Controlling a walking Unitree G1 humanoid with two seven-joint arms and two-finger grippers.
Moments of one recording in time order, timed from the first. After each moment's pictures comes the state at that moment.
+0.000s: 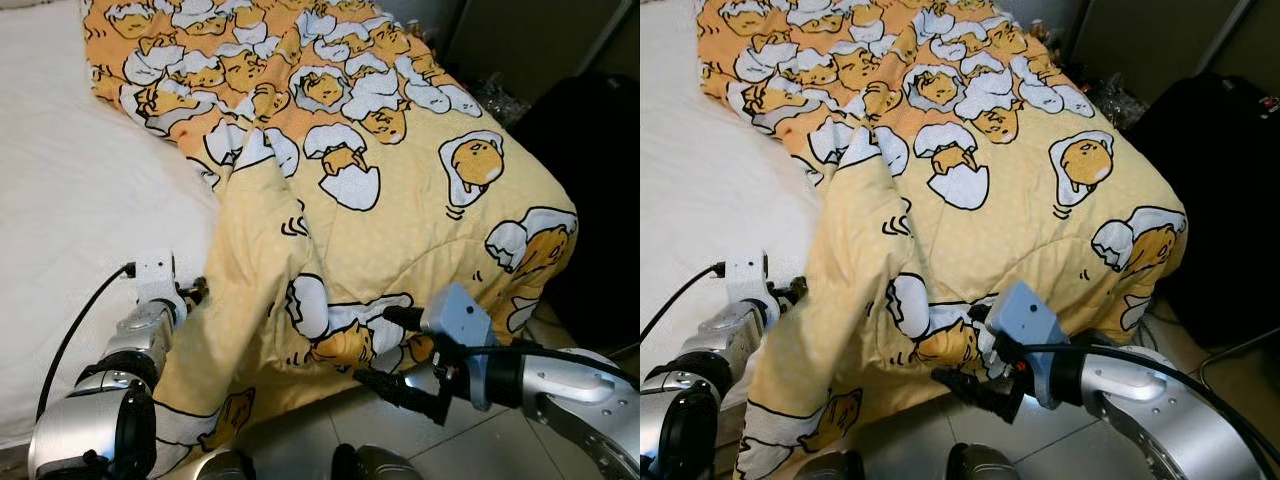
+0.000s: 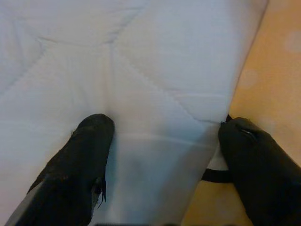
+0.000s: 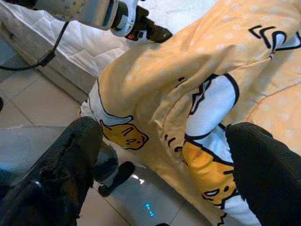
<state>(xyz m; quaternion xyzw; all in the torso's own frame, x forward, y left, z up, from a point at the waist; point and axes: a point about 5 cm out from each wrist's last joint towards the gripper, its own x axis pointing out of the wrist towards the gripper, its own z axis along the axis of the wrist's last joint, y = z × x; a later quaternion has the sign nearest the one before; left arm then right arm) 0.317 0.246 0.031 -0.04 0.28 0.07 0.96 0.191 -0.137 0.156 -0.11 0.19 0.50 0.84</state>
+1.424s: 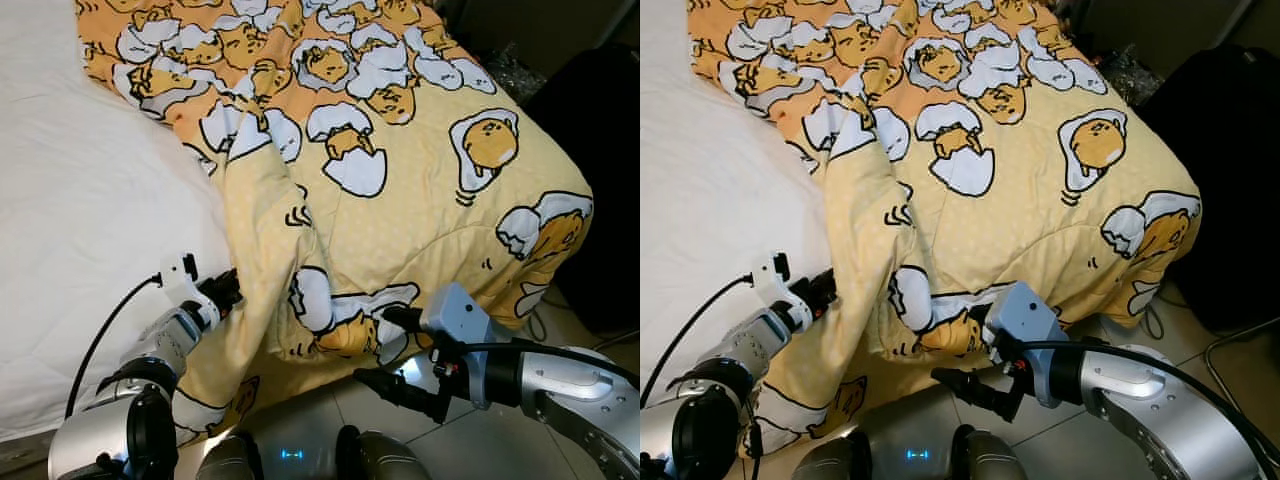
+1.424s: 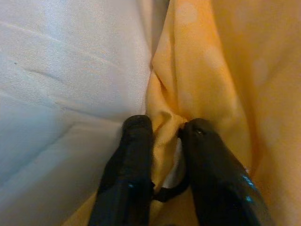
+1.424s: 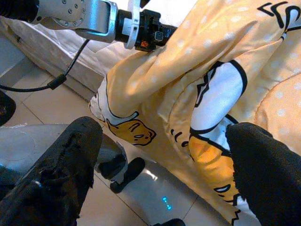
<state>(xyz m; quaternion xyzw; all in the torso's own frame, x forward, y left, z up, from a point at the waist) 0.315 0.202 0.029 -0.30 0.21 -0.10 0.93 0.192 -0.136 0.155 -0.10 0.20 0.49 0.84</state>
